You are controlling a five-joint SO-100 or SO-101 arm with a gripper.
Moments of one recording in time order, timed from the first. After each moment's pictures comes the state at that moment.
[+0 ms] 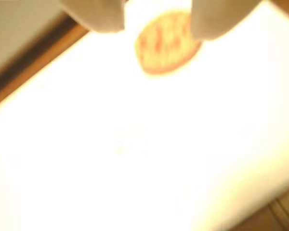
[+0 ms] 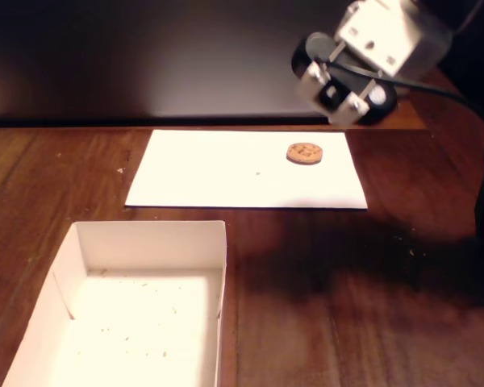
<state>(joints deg) 19.0 146.2 139.0 57.0 6.0</state>
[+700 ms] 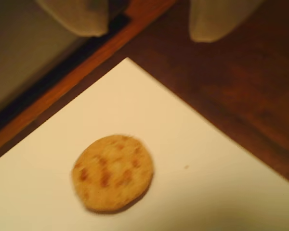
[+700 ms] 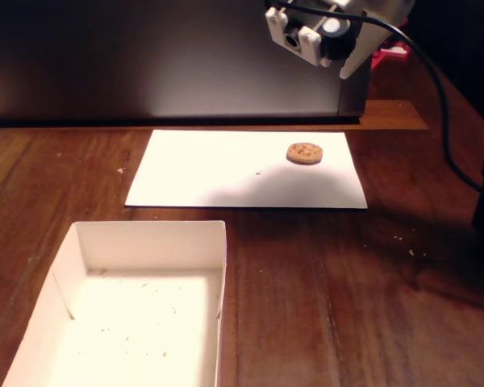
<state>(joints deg) 32.9 113.8 106.1 76.3 8.7</state>
